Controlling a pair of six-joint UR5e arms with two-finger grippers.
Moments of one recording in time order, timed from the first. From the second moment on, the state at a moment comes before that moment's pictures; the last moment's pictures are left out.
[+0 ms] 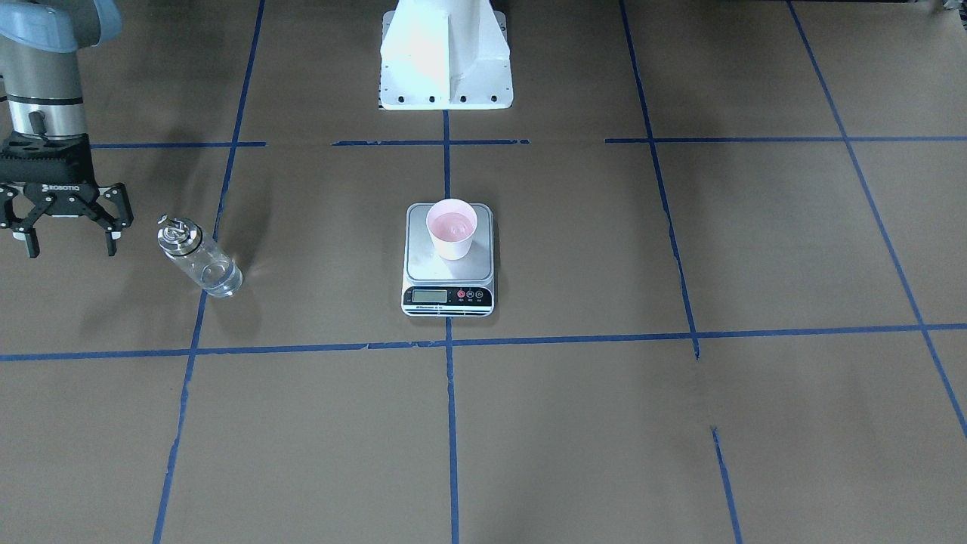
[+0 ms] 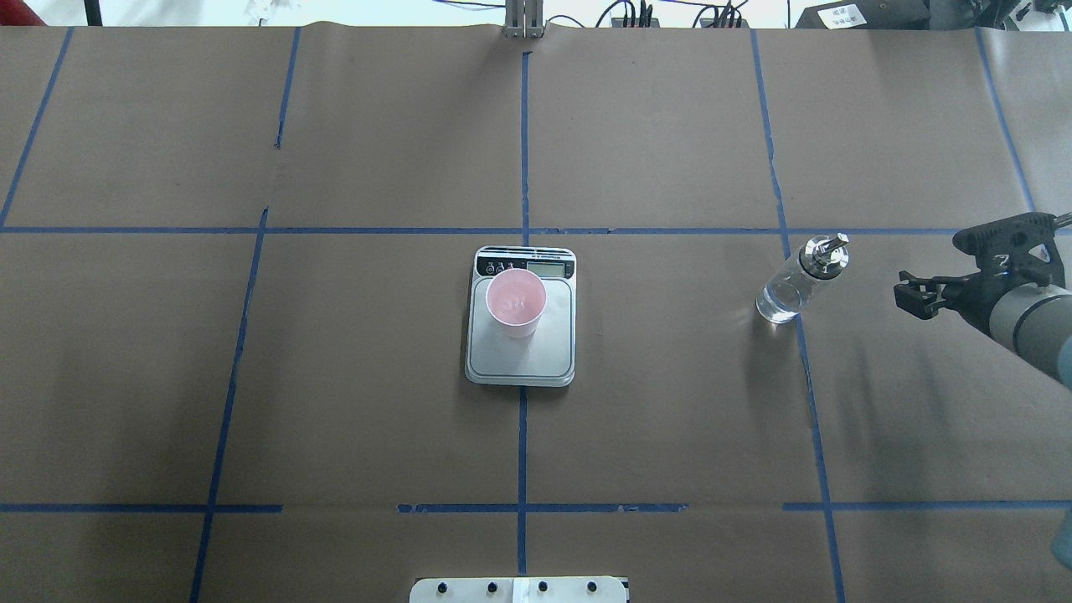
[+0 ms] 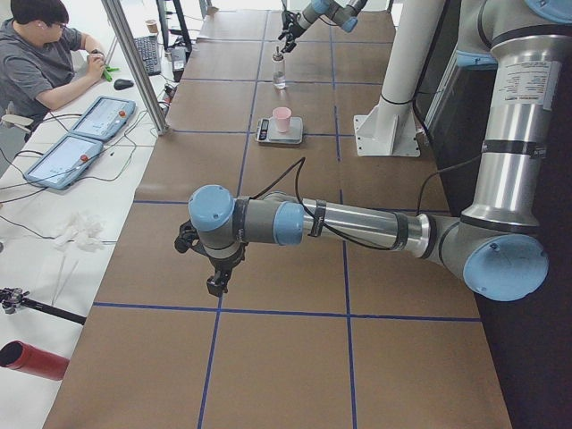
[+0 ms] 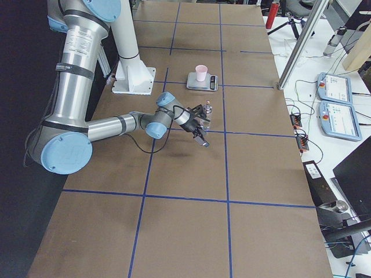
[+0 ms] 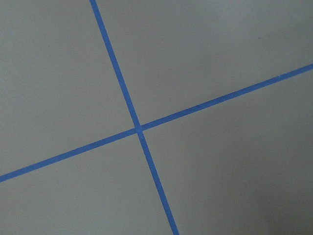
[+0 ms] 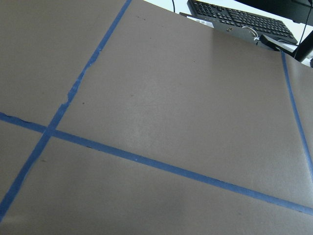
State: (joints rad) left arm -1.59 -1.65 -1.64 -1.48 -2.42 0.33; right arm 0.71 -1.82 1.92 -0.82 1.40 0.77
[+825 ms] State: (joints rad) left arm -1.59 -1.65 -1.64 -1.48 -2.42 0.33; right arm 1.43 -1.75 1.89 -1.16 2.17 0.05
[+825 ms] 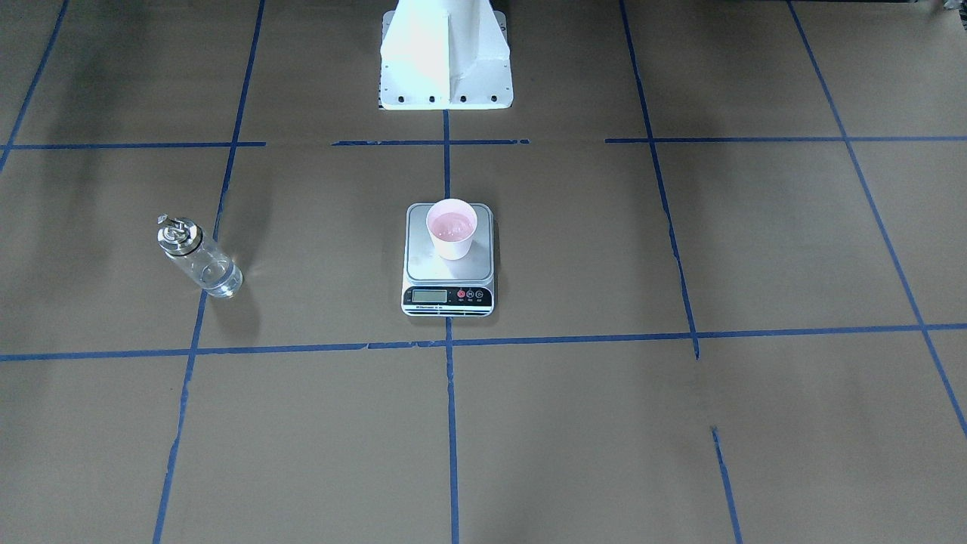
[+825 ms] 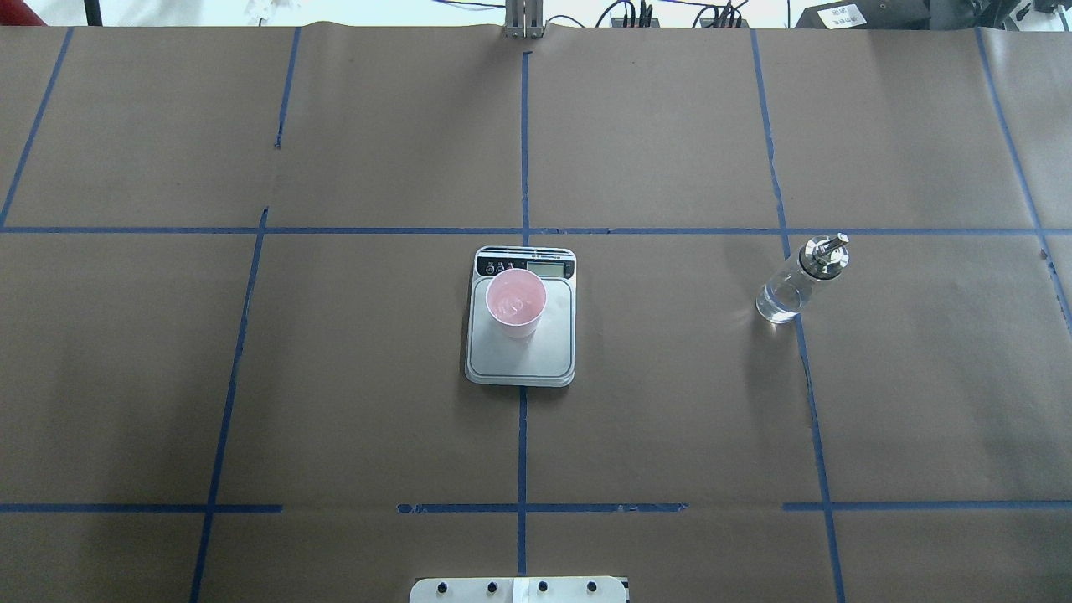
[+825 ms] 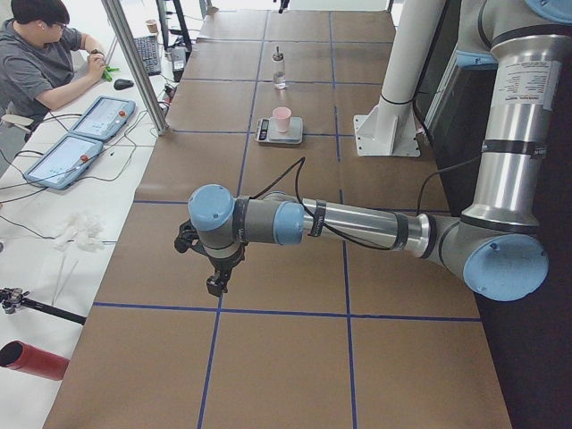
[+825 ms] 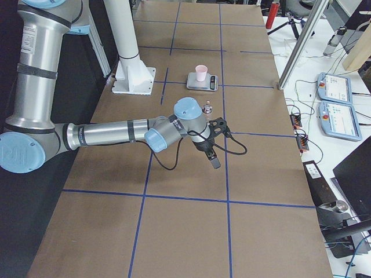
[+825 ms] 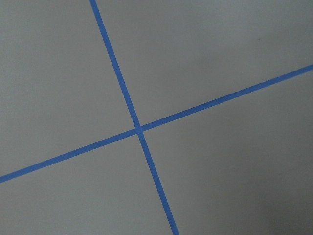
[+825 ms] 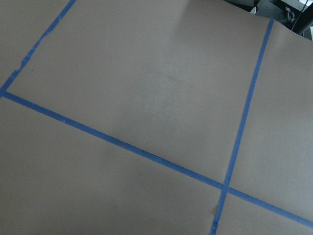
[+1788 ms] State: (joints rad) left arm -1.59 -1.65 -1.64 -1.48 -2.42 0.33; right arm 1.54 -1.70 1.74 -1.59 2.22 -0.08
